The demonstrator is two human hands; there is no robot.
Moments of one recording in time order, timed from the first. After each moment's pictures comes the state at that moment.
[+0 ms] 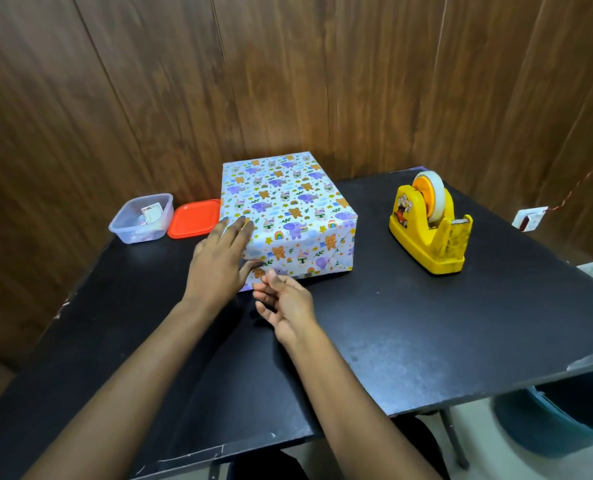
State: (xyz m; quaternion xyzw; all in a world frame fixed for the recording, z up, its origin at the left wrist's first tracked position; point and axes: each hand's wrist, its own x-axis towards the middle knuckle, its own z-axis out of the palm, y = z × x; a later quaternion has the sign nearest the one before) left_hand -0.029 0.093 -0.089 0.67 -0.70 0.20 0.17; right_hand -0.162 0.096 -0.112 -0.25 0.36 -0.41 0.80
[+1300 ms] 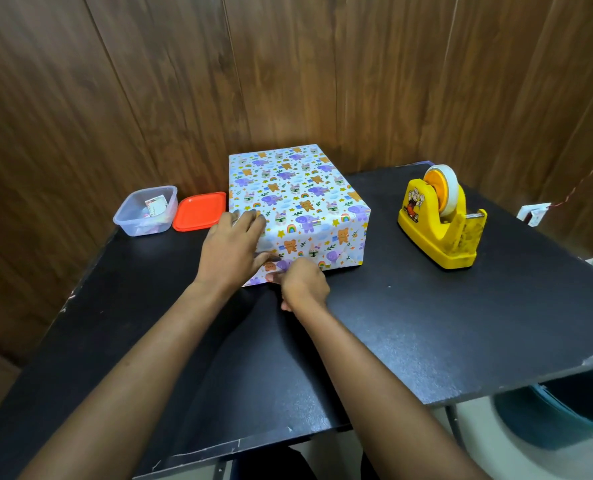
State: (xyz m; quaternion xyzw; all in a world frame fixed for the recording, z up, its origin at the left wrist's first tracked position) left_hand -0.028 0.085 -0.078 0.63 -0.72 0.26 0.17; right_hand -0.142 0.057 -0.119 -0.62 0.65 -0.23 0.38
